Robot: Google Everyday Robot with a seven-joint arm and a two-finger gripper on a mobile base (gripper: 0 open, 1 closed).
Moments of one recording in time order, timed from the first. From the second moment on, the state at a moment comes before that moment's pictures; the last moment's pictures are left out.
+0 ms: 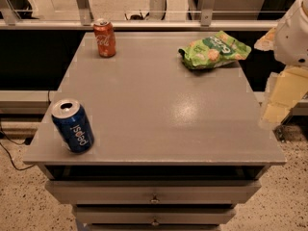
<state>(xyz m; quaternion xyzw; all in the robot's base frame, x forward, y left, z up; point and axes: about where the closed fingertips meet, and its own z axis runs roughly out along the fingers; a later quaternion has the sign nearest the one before) 0.438 -0.217 0.976 -0.60 0.78 -0.03 0.16</state>
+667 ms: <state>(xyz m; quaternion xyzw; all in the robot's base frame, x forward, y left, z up) 0.462 -0.210 0.966 -0.60 0.77 -0.02 0.18</state>
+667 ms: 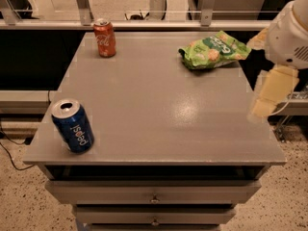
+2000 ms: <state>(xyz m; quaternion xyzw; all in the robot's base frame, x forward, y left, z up) 0.658 -0.174 0.902 -0.57 0.75 0.04 0.34</state>
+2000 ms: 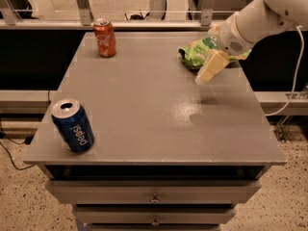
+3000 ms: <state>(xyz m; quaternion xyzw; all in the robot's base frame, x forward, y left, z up) 0.735 -0.203 0.868 -0.52 0.78 0.04 0.35</state>
